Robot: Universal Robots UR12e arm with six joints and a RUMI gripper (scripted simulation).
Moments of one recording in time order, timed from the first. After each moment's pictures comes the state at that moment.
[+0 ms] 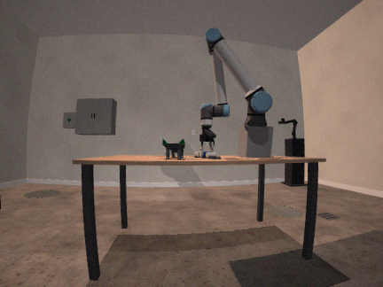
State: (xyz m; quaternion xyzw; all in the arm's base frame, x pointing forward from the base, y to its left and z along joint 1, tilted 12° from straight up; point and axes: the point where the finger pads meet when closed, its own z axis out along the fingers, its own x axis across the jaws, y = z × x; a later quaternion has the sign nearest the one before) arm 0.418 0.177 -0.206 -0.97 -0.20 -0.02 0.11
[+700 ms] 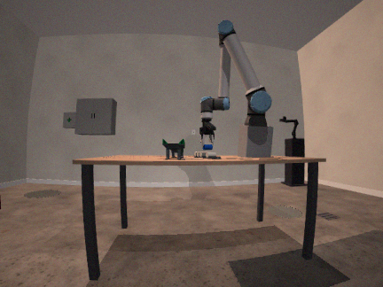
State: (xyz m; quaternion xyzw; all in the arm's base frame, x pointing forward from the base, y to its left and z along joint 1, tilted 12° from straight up) arm 0.419 0.166 -0.153 -0.97 -0.20 -0.02 0.11
